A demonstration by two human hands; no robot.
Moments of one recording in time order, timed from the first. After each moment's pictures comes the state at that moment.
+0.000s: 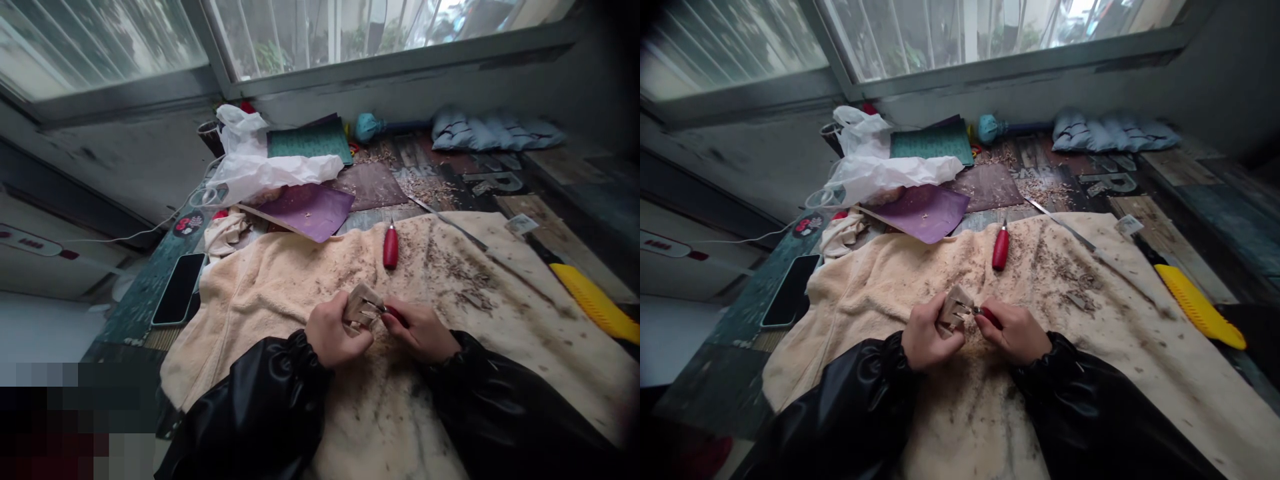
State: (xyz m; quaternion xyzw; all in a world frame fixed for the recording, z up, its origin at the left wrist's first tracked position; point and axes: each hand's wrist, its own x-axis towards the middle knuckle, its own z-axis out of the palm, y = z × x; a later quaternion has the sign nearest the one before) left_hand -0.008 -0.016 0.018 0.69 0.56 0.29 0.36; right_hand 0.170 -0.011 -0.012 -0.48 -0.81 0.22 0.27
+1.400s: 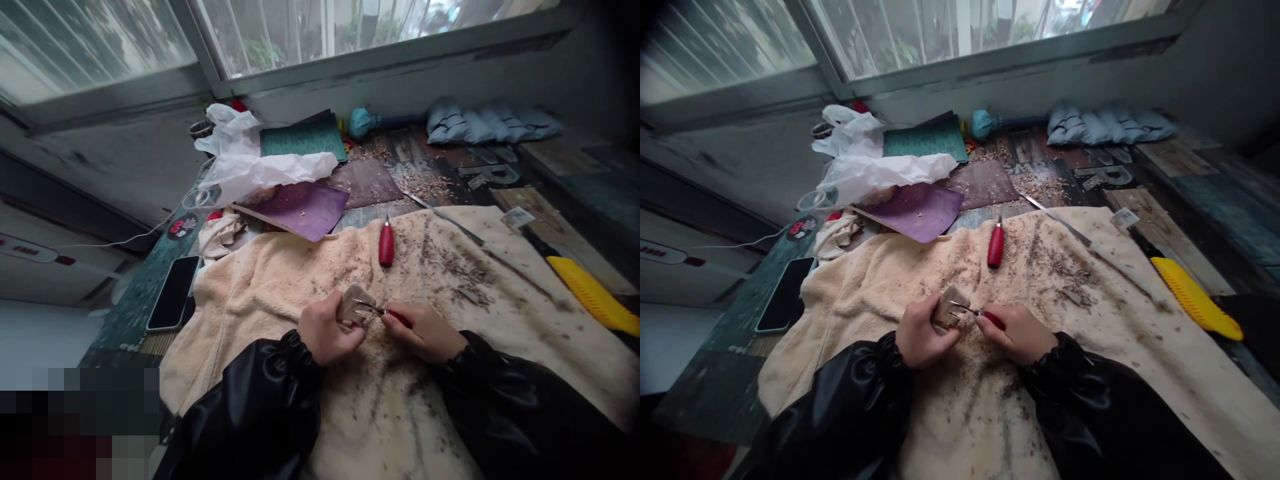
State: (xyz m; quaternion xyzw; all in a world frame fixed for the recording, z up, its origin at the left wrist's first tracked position) left_hand -0.012 -0.014 0.008 0.74 0.58 0.22 0.27; right_hand 0.182 -0.010 -0.006 -0.49 -0.80 0.31 0.13
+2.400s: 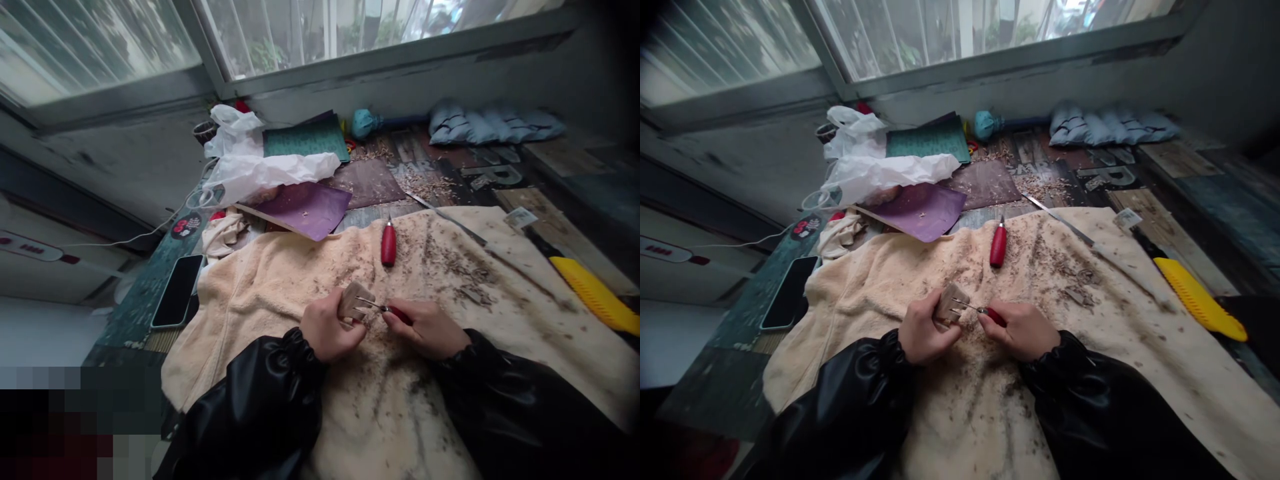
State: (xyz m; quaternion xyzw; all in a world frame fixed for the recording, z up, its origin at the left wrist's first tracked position) left_hand -0.012 -0.013 0.009 0.73 0.57 0.24 0.28; right_hand 0.182 -0.008 -0.007 -0.50 -0.83 0.21 0.15
